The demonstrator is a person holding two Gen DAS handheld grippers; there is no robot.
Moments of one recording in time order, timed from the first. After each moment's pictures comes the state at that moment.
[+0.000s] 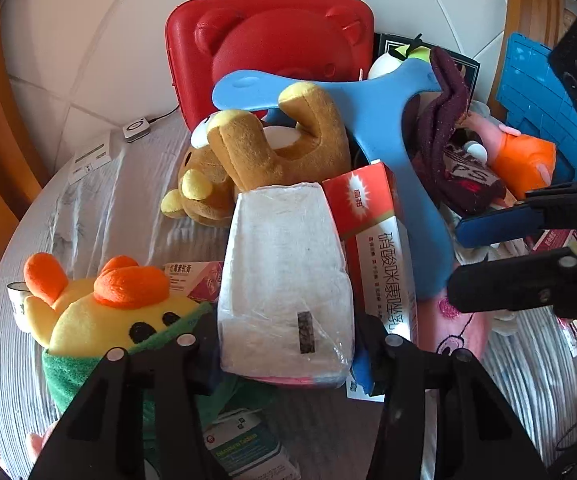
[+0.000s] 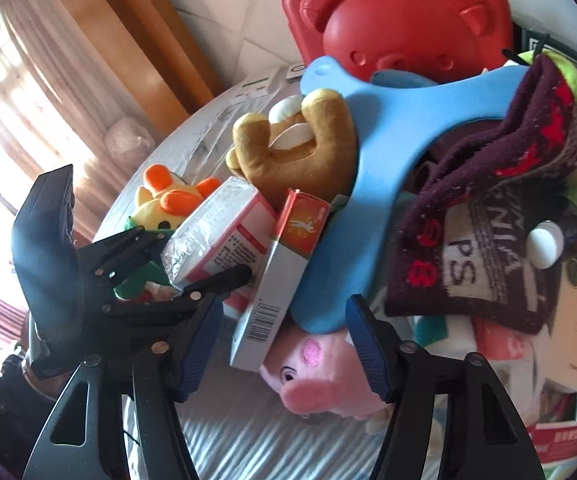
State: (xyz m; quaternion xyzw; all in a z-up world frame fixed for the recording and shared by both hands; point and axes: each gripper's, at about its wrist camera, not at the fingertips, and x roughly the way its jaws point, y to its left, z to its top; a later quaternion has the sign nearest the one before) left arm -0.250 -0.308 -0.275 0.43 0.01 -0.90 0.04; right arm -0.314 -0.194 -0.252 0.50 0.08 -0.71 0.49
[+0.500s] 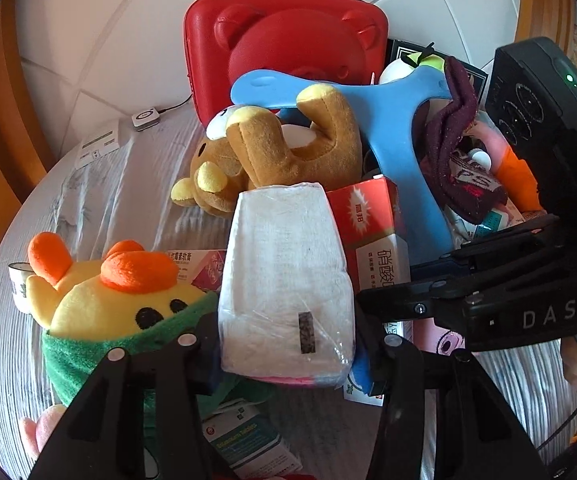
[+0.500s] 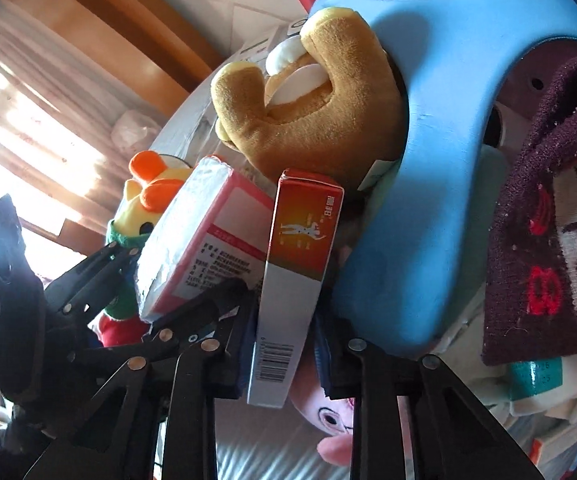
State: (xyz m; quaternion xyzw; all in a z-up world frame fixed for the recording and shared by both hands) left arm -0.245 -0.318 -0.275 0.43 0.04 -0.90 0.05; right arm -0.324 -0.228 -0.292 0.56 0.05 -0.67 0.49
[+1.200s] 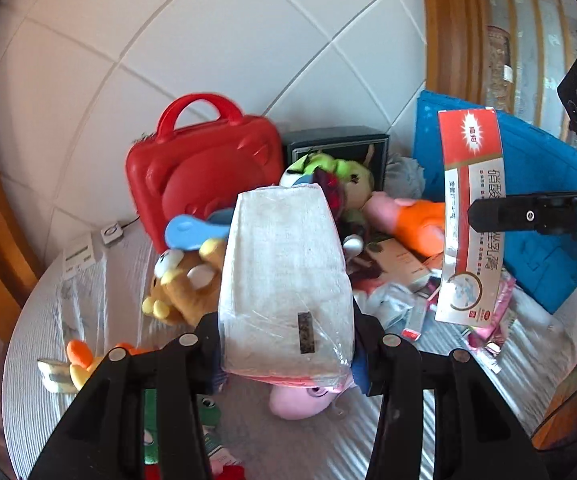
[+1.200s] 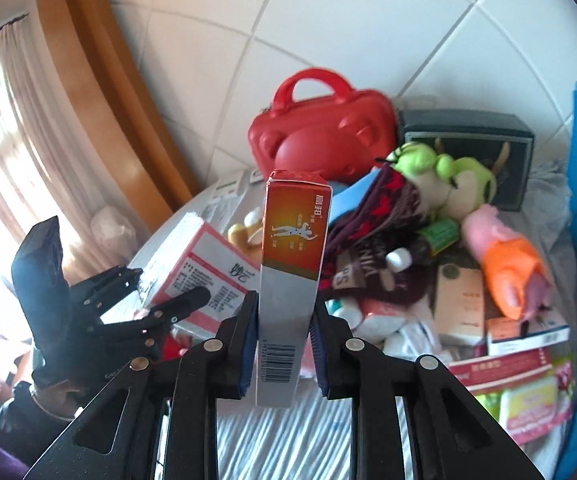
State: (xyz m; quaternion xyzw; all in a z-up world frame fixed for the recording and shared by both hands) left arm -0.198 -0.234 -0.152 0.30 -0.03 -0.95 -0.05; right arm -0.242 -0.040 -0.125 0.36 -0.01 -0.84 0.40
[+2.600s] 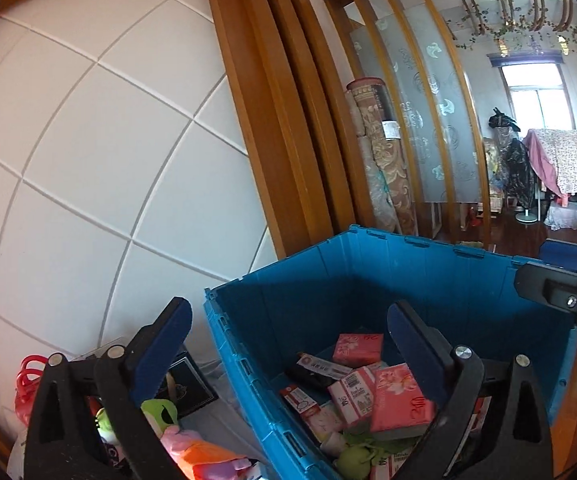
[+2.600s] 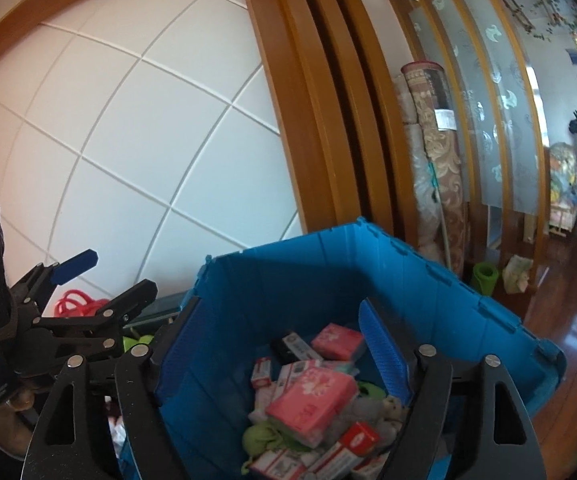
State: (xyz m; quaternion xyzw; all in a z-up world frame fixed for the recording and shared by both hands) left arm -0.286 0.215 0.029 0.11 -0.14 -0.97 -0.14; right arm -0.237 0.402 0.013 0.15 -0.10 -0.98 0.07
